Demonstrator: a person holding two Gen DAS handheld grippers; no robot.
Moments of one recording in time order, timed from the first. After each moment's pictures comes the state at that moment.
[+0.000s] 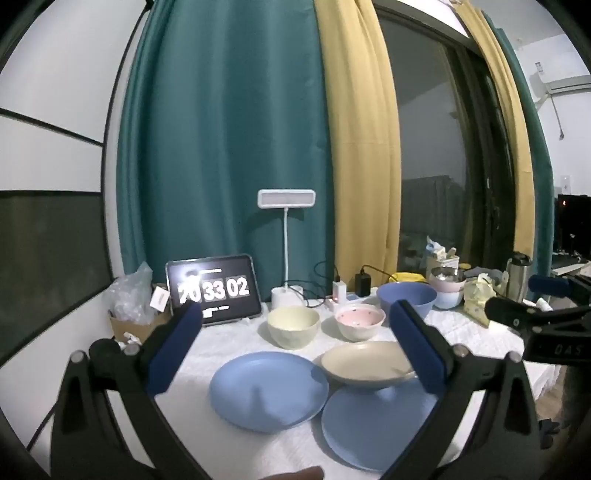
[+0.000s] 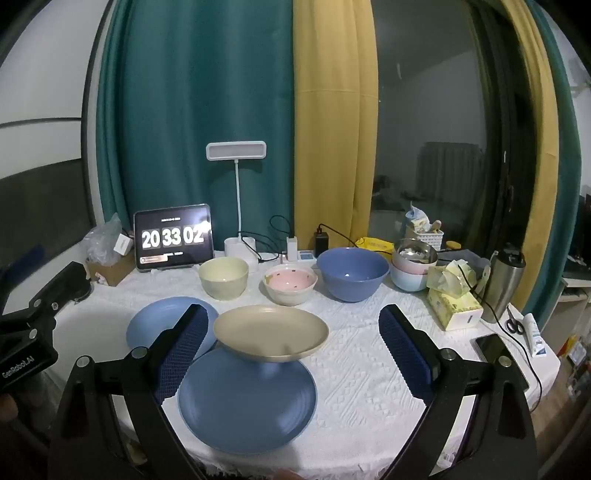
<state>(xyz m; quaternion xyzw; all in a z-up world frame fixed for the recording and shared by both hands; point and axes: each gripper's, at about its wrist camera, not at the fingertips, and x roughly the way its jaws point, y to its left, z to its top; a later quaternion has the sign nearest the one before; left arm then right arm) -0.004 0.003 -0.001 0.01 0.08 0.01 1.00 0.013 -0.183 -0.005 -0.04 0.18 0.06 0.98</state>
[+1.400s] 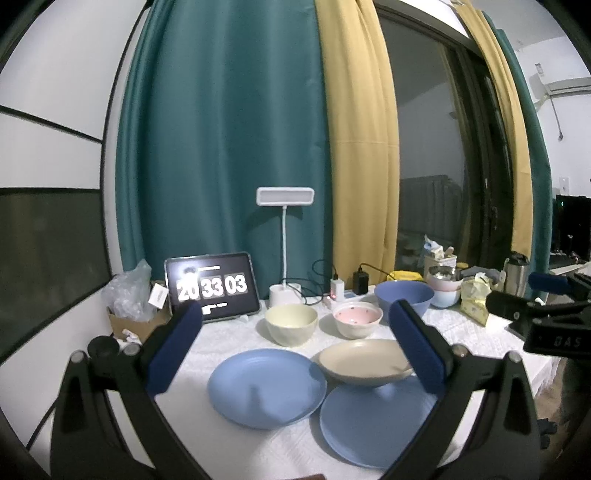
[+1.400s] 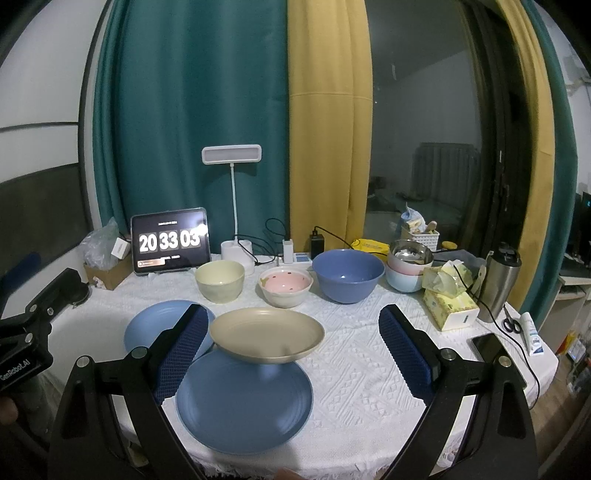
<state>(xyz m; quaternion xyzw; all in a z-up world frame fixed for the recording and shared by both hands) -0.010 0.006 -0.002 0.01 0.07 0.01 1.00 0.009 -0.185 0.002 -0.04 0.17 0.06 0.98</state>
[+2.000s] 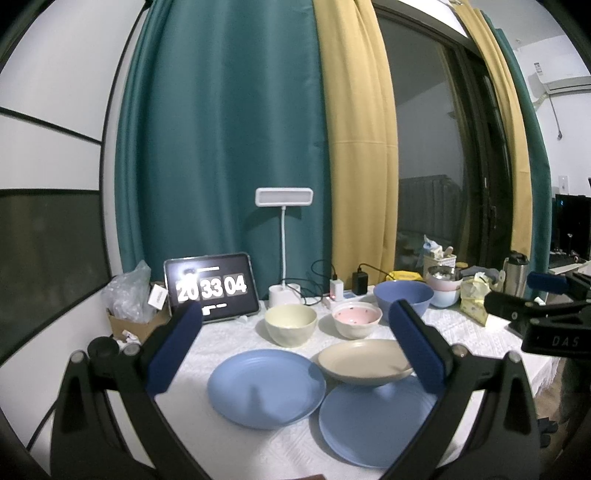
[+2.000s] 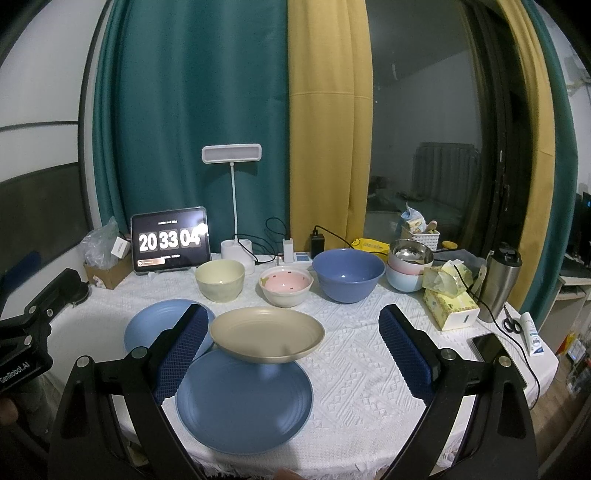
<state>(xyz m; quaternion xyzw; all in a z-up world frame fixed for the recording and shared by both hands) -0.009 0.006 -0.001 0.01 0.08 0.01 1.00 0.010 -0.185 0.002 -0.04 0.17 0.06 0.98</state>
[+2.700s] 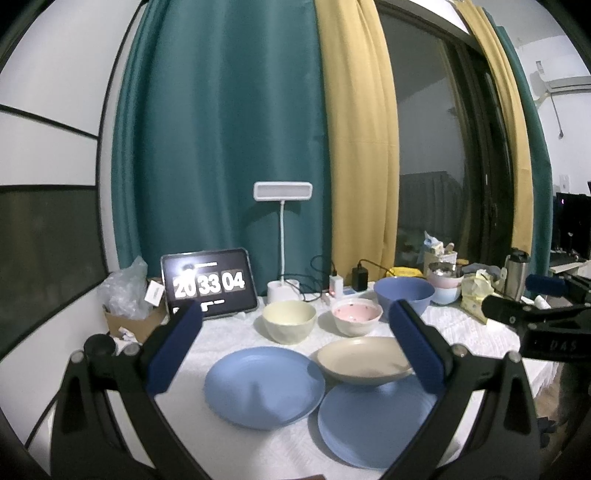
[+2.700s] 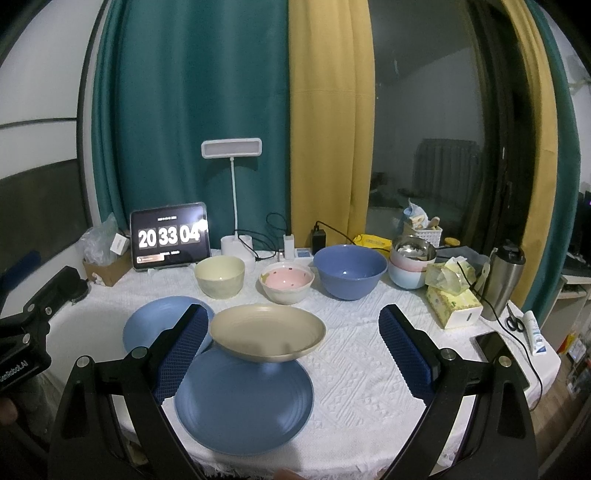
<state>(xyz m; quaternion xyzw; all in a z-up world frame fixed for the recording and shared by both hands) 0.000 0.002 -0.006 0.01 0.09 0.00 1.00 0.011 -0.191 0.003 -0.04 0.18 0.06 0.98</state>
